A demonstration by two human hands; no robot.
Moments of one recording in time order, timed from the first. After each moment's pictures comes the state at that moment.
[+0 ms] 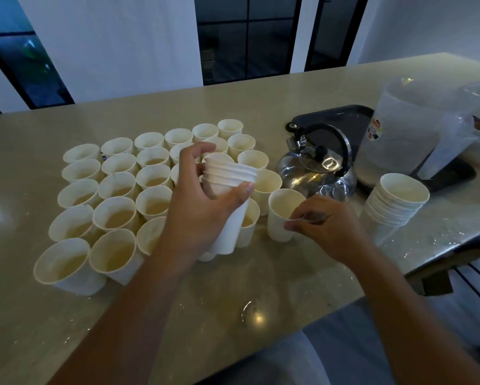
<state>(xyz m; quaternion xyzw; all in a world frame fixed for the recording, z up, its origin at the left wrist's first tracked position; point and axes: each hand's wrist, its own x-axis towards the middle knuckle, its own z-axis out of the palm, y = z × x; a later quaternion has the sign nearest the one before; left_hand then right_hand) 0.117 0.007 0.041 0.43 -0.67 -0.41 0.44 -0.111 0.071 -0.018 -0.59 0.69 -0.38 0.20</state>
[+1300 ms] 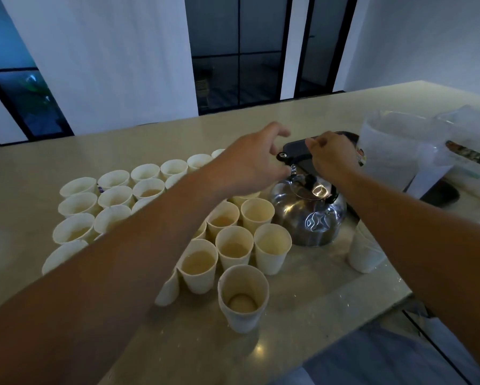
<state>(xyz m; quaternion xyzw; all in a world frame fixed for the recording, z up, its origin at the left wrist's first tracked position) 0.032 -0.062 0.119 0.31 -0.90 -0.23 0.21 -0.183 -0.053 0.067 -0.45 0.82 -0.36 0.03</state>
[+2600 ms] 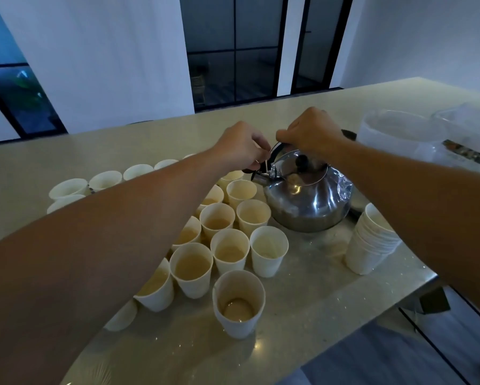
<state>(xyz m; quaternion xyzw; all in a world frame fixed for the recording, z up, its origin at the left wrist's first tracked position) -0.005 -0.137 0.098 0.39 -0.82 -0.35 0.22 -0.163 -0.080 0.114 -0.53 0.79 -0.31 0.05</state>
